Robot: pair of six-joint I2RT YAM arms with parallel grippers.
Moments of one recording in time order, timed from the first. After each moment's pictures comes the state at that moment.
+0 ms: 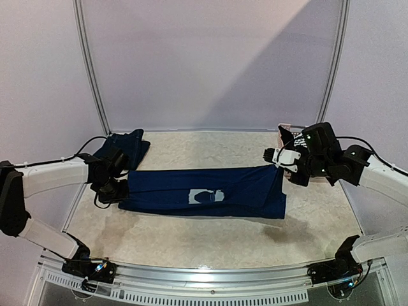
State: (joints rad) left arm -0.43 1.36 0.79 -0.72 -0.25 -0.65; right arm 0.66 1.12 0.94 -0.55 0.17 -0.77
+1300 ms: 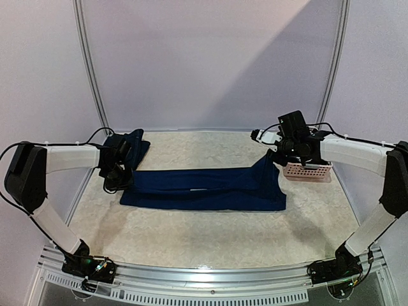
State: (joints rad) left arm -0.31 1.61 0.95 -0.59 -0.20 -0.58; right arm 0.51 1.58 1.14 -0.29 0.22 -0.72
